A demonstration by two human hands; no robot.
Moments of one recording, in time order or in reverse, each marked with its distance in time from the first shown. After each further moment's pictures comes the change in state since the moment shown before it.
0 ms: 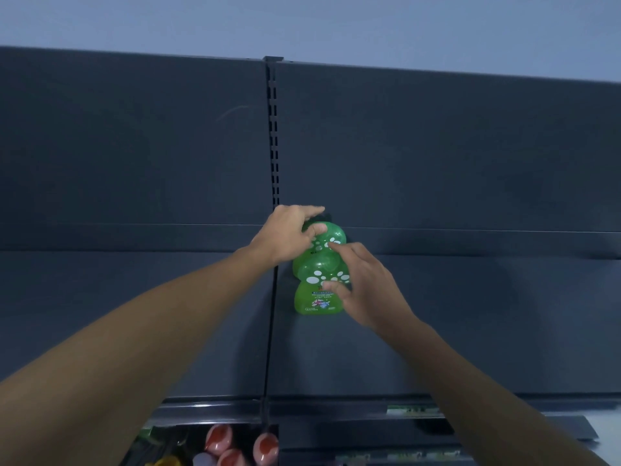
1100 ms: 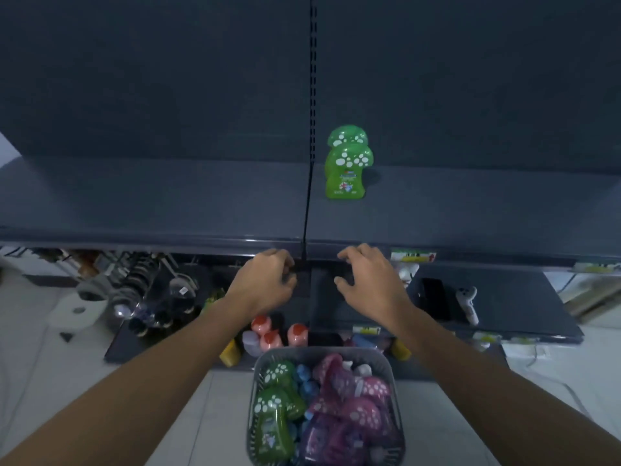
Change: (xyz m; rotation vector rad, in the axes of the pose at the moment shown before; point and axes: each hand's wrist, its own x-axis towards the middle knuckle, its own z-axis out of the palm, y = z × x) left_hand -0.352 0.012 0.043 0.311 -0.059 -0.273; right_hand -0.231 -0.061 0.042 -0.123 -0.159 0.022
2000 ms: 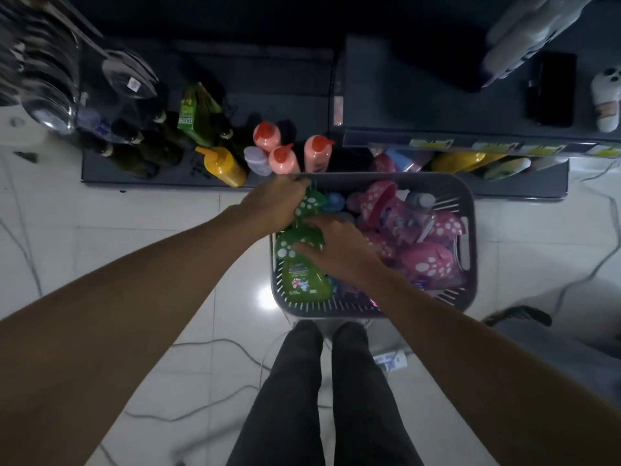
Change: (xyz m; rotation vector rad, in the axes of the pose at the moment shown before) left_hand -0.021 -0.170 0.258 0.193 -0.635 0.204; right_hand -0.086 -0.020 0.324 0.393 -0.649 0.259
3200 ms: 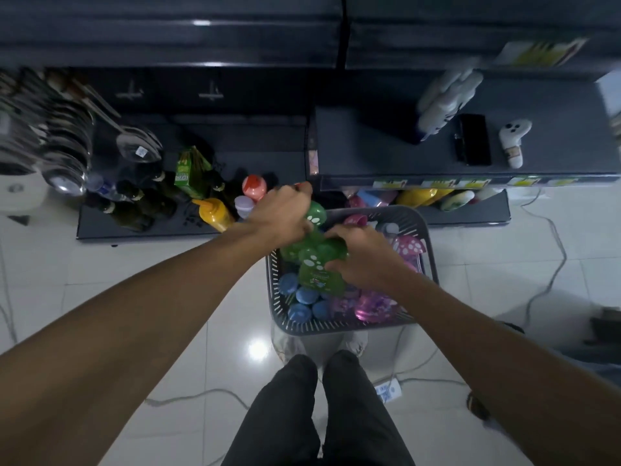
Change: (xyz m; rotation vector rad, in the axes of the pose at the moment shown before) left_hand -0.034 0.050 -0.088 0.002 0.177 -0.064; right_hand -0.061 -0.021 -0.085 -0.183 0.161 -0.054
